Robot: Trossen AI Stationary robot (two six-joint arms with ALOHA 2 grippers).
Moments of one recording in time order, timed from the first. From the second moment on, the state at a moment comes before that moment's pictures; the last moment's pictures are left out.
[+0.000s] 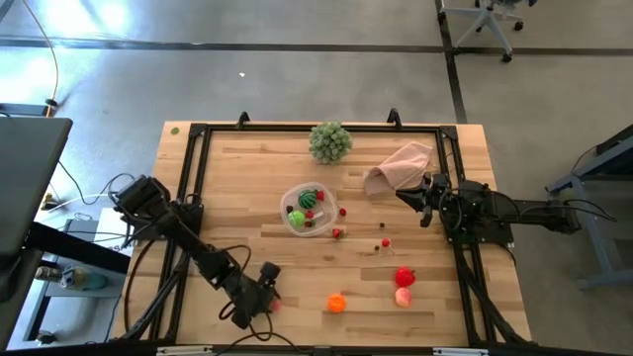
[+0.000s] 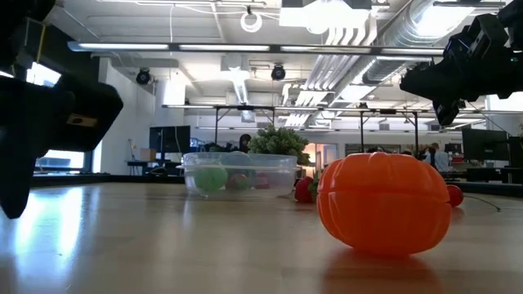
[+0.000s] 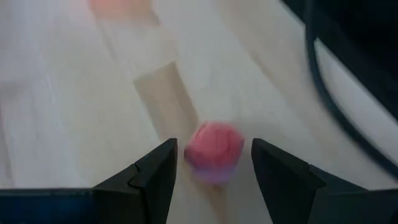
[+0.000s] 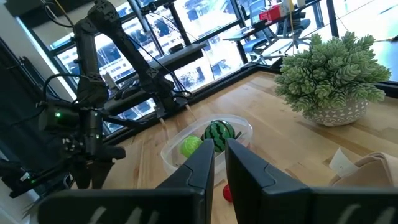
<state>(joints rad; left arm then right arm) -0.62 1.75 0.69 0.25 -0.17 -0.16 -0.08 0.07 0.01 0.03 0.13 0.42</state>
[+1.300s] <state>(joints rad) -0.61 1.83 0.69 0.30 -0.14 -0.11 -0.08 0.07 0.01 0.03 0.13 0.42</state>
